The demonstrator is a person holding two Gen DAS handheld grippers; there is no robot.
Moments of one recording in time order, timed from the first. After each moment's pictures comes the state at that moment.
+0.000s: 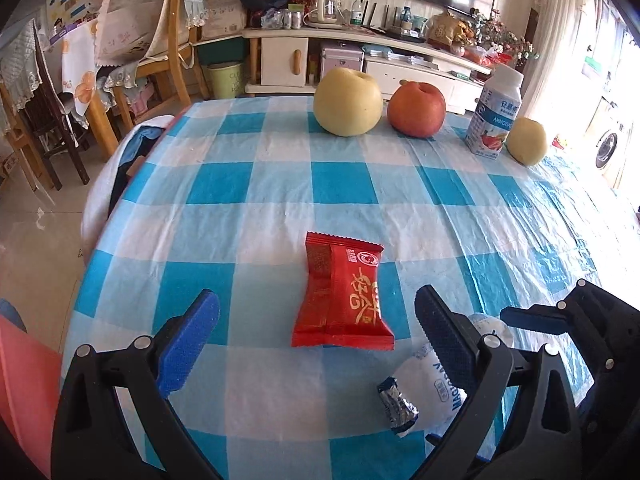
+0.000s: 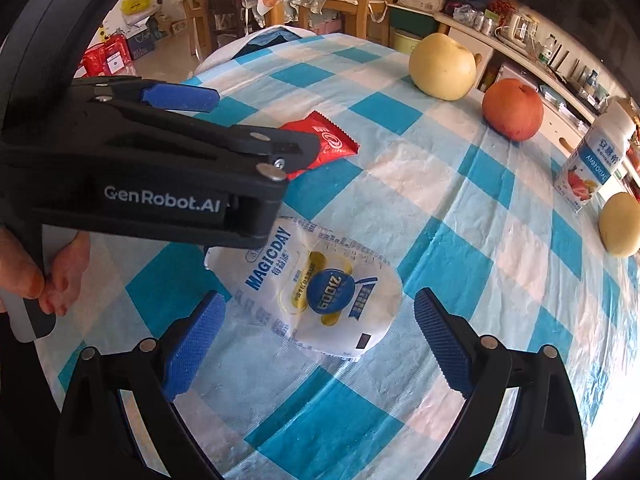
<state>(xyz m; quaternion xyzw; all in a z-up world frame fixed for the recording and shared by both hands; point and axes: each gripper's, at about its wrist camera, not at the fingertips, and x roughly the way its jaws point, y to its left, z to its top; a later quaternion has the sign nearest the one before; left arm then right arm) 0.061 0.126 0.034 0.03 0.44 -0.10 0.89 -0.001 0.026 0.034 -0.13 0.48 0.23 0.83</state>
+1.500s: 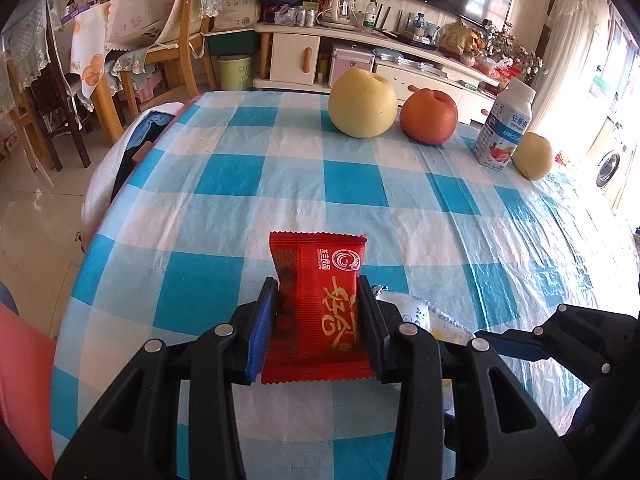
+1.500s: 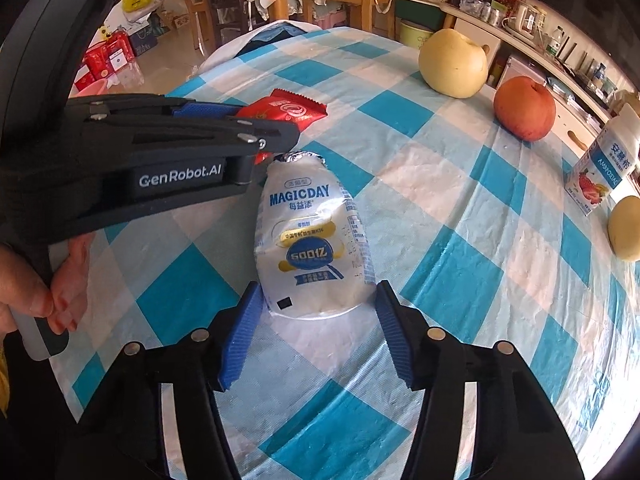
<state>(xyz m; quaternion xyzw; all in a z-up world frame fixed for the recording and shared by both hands) 0.058 0.143 0.036 -0.01 0.44 -0.09 0.89 0.001 0.037 0.039 -0.14 0.50 0.24 0.82</state>
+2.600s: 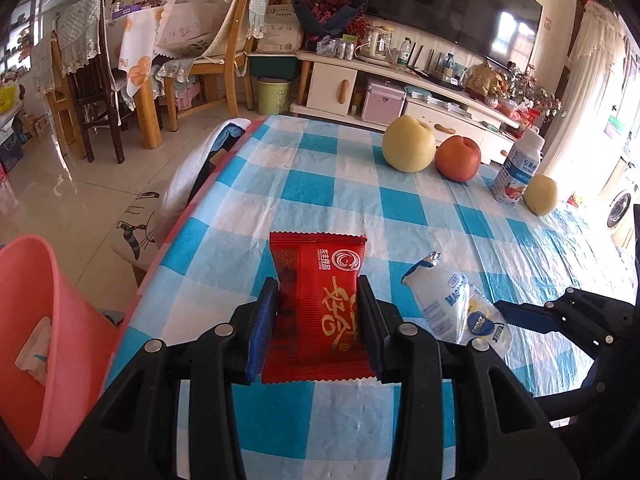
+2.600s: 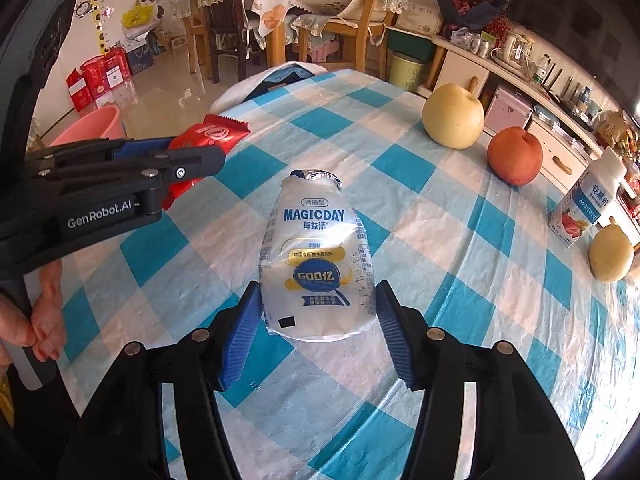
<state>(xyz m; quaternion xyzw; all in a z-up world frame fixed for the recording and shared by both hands) 0.011 0.203 0.063 -0.05 0.39 -0.04 0.92 -0.011 0.061 0.073 -0.13 0.44 0.22 0.86</state>
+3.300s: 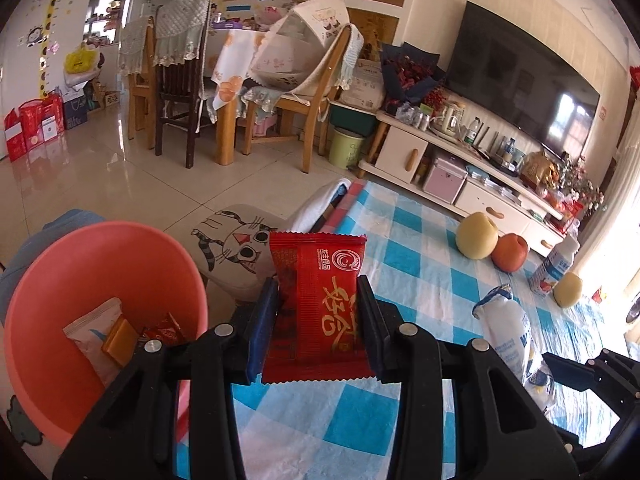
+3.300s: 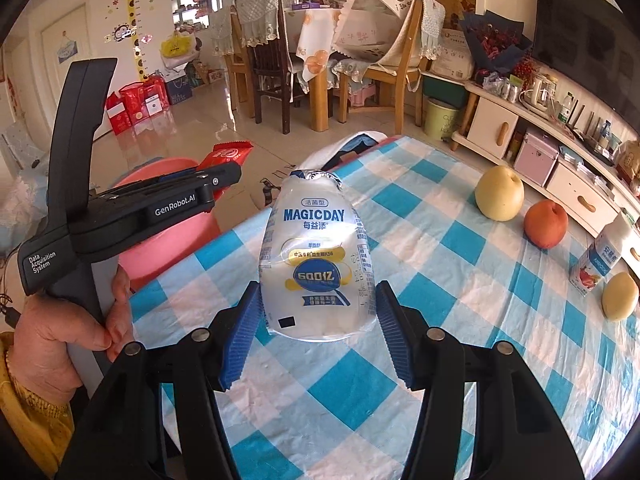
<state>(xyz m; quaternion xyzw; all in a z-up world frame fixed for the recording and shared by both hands) -0.035 0.298 0.101 -0.14 0.30 0.08 0.94 -0.052 0.124 0.138 -0.11 0.38 0.29 0.87</state>
